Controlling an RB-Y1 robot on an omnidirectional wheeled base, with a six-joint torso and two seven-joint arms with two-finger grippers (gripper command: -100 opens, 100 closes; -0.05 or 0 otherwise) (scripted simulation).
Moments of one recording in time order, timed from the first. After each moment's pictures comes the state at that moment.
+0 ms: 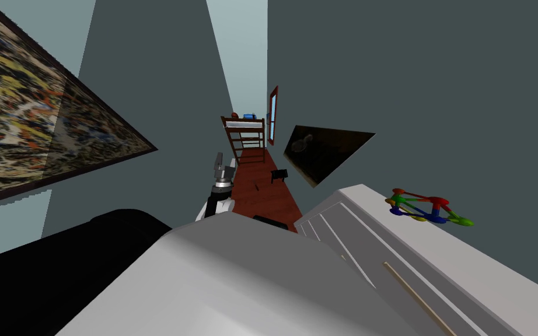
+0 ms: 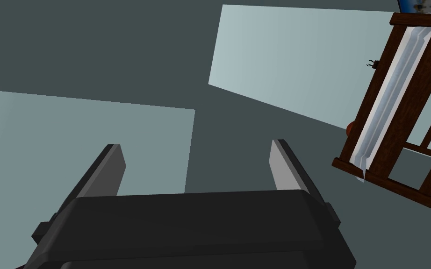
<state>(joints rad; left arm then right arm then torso) 0.51 0.04 0.06 -2.30 0.03 -0.54 0.07 0.74 -0.70 -1.01 -1.68 0.24 0.28 0.41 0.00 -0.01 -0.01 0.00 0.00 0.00</state>
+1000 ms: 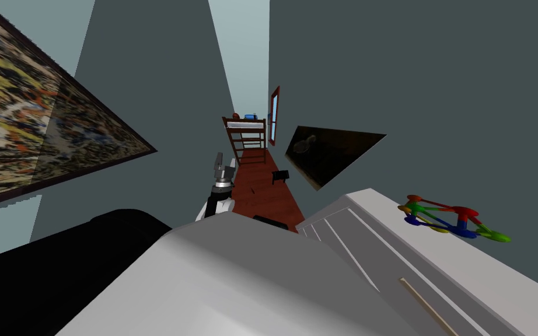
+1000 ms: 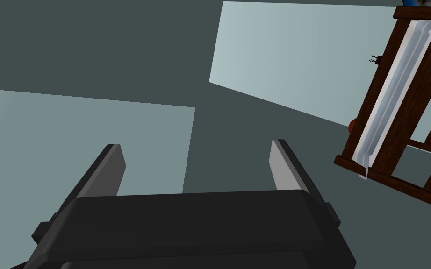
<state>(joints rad) 0.51 0.04 0.06 -2.30 0.03 -0.54 0.07 0.82 -0.77 -1.01 -1.64 0.10 0.43 0.38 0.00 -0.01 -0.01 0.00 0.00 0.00</state>
